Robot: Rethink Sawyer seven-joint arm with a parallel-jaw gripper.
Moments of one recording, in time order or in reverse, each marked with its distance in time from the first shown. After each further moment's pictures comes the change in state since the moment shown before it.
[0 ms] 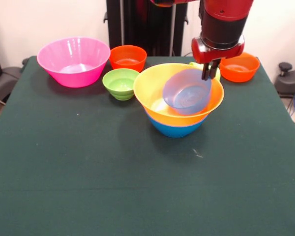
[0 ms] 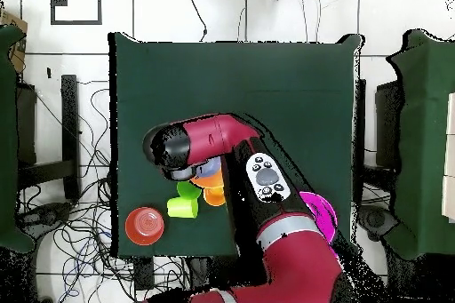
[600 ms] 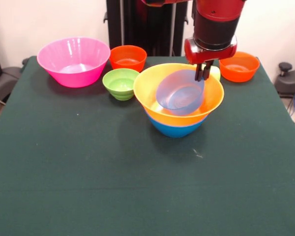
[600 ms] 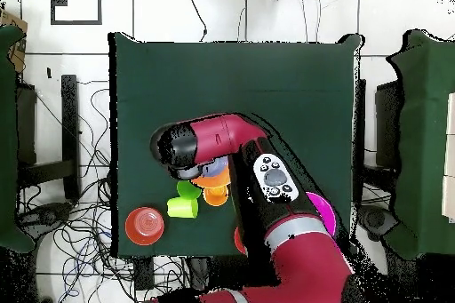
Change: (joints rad) arm -0.025 0.000 0.000 -0.002 -0.010 0.001 0.000
